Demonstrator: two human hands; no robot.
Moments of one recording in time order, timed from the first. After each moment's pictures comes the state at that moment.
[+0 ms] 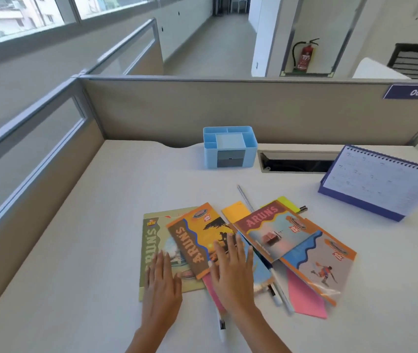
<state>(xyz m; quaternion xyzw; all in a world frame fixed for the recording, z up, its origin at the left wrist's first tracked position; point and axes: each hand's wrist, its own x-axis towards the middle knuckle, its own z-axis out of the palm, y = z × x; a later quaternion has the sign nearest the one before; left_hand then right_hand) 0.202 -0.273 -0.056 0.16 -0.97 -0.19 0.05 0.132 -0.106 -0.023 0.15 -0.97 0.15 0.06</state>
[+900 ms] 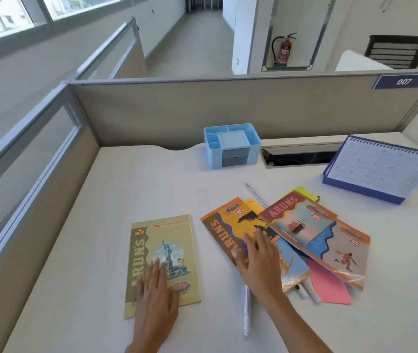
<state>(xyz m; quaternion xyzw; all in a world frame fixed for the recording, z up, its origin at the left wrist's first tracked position) 0.221 -0.352 -0.050 0.10 -0.98 -0.17 0.04 0.117 -0.115 -0.017 0.03 -0.99 0.15 0.05</state>
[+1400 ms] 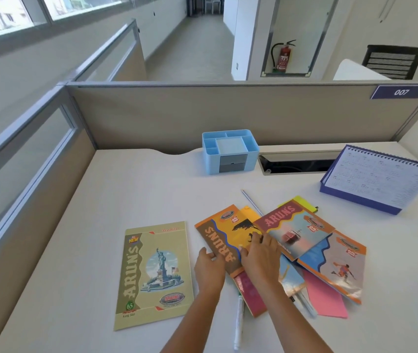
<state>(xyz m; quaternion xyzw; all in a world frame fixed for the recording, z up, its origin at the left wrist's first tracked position) 0.117 -0.226 0.012 0.34 -0.72 -0.60 -0.05 0.078 -0.116 0.001 -0.06 -0.99 0.11 0.01</state>
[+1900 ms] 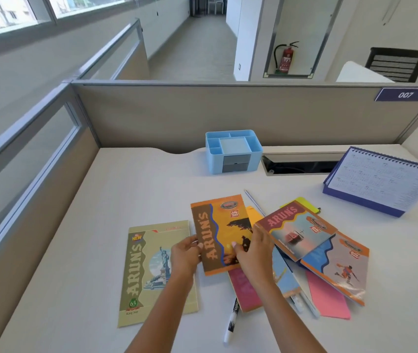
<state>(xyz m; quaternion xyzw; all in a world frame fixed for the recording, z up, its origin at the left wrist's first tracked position) 0.107 -0.290 0.022 0.32 -0.60 -0.73 -0.01 0.084 -0.134 0.022 -0.08 -0.94 0.34 -0.02</state>
